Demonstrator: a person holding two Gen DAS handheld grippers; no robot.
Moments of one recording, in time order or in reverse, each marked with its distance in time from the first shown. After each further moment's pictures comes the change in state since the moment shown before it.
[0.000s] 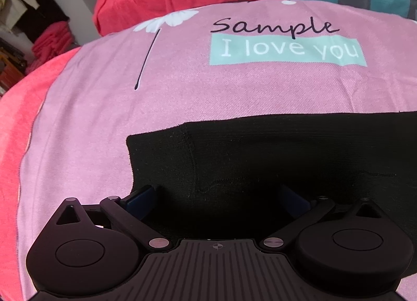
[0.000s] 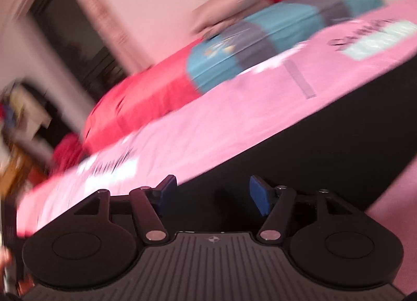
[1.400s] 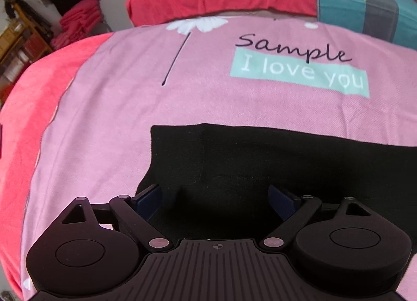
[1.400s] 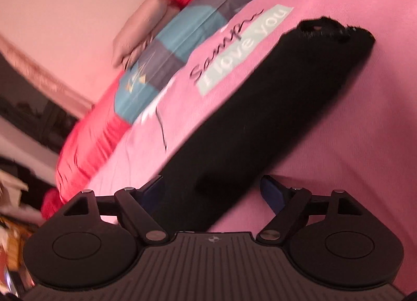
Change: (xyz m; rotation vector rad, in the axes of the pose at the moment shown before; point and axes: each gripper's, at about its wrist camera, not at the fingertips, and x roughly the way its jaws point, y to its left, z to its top) left arm -0.044 -0.001 0.004 -0.173 0.016 0.044; right arm -0.096 -0.199 0.056 0.480 -0.068 -0.155
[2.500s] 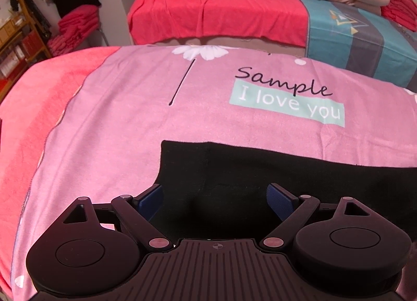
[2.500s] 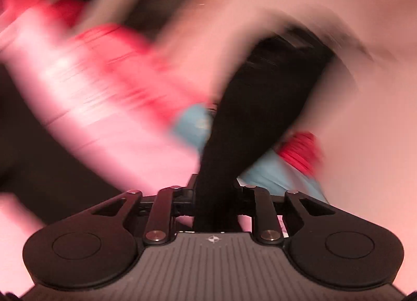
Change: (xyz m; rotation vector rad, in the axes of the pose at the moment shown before) left arm -0.037 0.026 -0.004 -0.057 -0.093 -0.102; right arm 0.045 0.182 -0.285 -1.733 -0.259 -0.191
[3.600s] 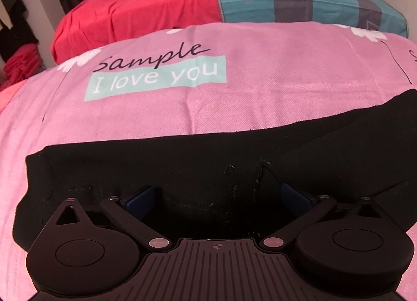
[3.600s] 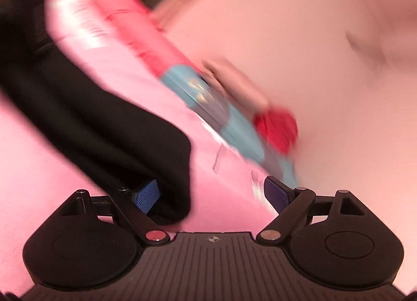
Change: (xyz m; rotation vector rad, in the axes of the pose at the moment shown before) left arm 0.059 -0.157 -0.044 0.243 -0.040 -0.118; right arm -0.029 -0.070 -0.059 0.256 0.109 -0.205
